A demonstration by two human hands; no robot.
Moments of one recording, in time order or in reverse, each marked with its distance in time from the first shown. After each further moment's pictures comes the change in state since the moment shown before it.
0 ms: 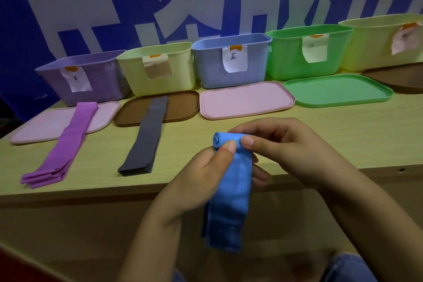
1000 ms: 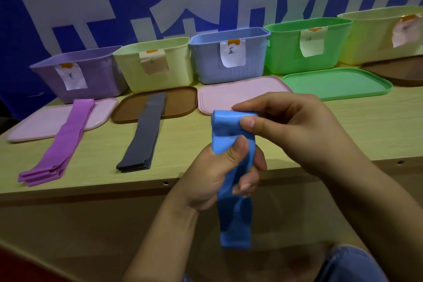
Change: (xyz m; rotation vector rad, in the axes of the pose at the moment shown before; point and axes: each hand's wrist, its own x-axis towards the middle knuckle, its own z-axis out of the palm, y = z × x) left_hand 0.013 -0.012 0.011 -0.410 -0.238 0.119; right_hand -0.002 -0.022 0.002 -0.083 0.195 -0.152
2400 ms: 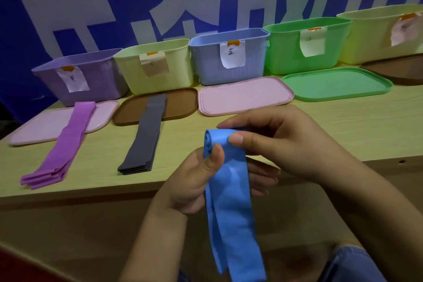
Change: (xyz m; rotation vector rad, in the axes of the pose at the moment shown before) left_hand -0.018 0.008 -0.012 -0.016 0.080 0.001; right_hand -0.001 0.006 0.005 -0.110 -0.189 0.024
